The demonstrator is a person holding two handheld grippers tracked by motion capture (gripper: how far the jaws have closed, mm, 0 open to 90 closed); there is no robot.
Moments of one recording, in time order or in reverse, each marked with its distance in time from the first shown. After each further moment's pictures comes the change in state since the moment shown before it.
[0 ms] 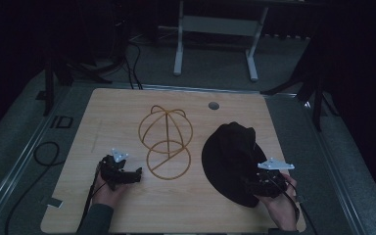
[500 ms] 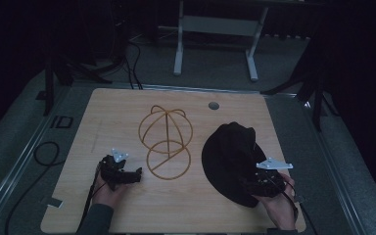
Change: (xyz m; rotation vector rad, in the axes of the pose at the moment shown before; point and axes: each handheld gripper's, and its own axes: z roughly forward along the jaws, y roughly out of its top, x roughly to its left) left arm 0.000 0.000 0.000 0.000 0.000 -0.001; right arm 0.004 0.003 0.001 0.004 0.031 0.000
